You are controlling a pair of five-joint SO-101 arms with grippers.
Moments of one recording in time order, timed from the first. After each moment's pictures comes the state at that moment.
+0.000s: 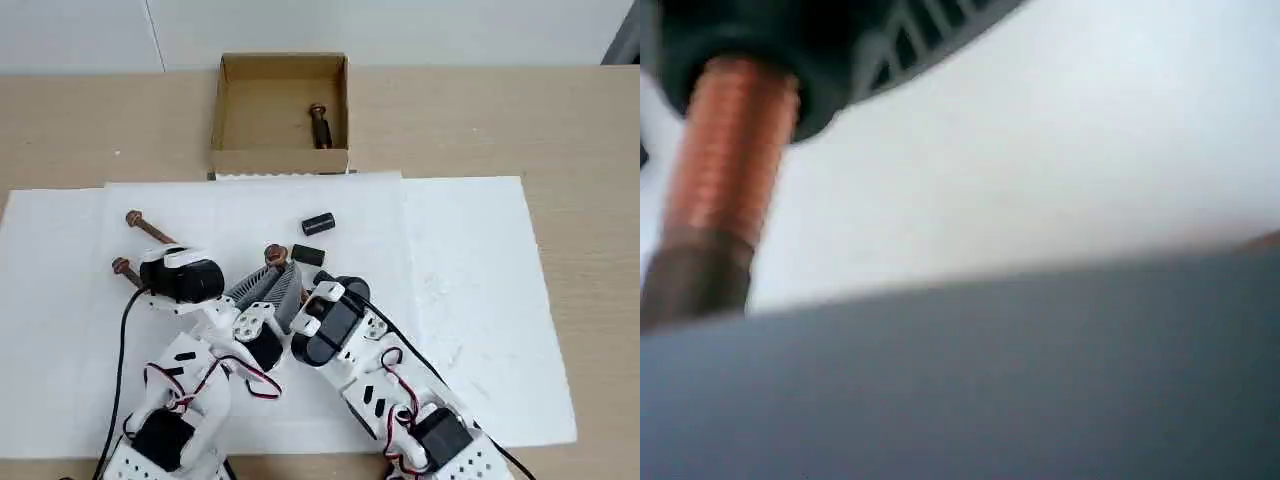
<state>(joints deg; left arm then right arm) 26.7 -103.6 92.6 35.7 36.4 -41.0 -103.0 95.0 37.5 9.6</state>
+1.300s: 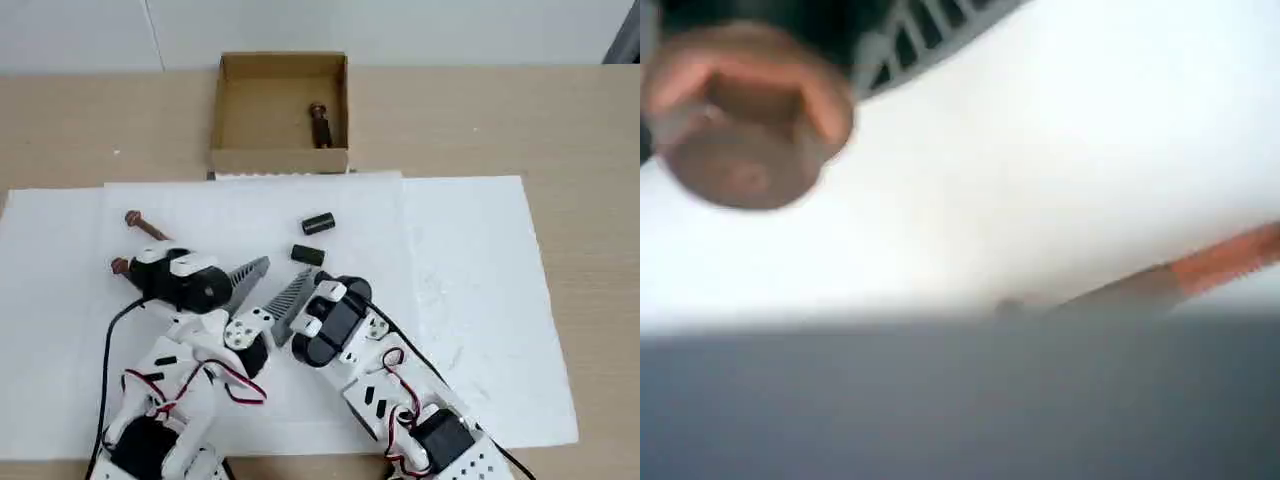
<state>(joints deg) 24.4 -103.3 82.6 47.7 21.9 -41.1 -103.0 94.6 37.5 9.7</state>
